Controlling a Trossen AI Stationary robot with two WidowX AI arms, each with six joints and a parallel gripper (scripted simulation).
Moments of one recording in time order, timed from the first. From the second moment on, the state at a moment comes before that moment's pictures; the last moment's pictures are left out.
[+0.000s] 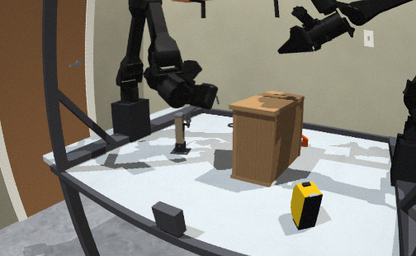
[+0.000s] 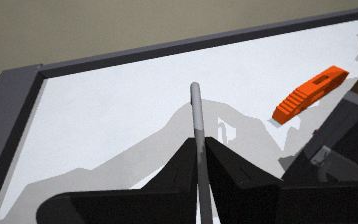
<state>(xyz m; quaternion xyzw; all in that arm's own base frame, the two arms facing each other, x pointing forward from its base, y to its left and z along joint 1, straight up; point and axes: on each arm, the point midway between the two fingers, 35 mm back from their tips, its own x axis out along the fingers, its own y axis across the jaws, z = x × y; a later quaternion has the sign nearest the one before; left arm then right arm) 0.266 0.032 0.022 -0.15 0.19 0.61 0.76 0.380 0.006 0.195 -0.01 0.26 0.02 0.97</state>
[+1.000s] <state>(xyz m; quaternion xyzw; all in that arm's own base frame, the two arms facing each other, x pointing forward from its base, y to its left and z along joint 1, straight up) 0.281 0.026 0.022 -0.11 0.21 0.47 0.85 0.345 0.026 0.202 -0.01 0.23 0.05 0.97</state>
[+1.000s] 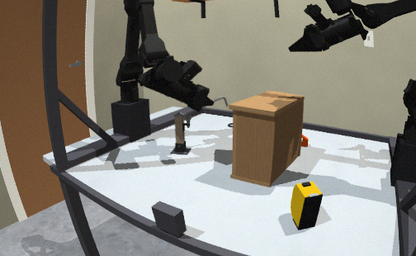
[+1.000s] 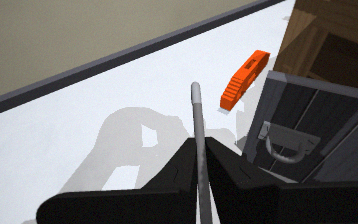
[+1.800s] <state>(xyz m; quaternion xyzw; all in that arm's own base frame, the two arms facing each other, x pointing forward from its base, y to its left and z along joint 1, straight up) 0.291 0.017 0.022 -0.07 0.23 0.33 0.91 0.344 0.026 0.204 -0.01 0.23 0.05 0.97</state>
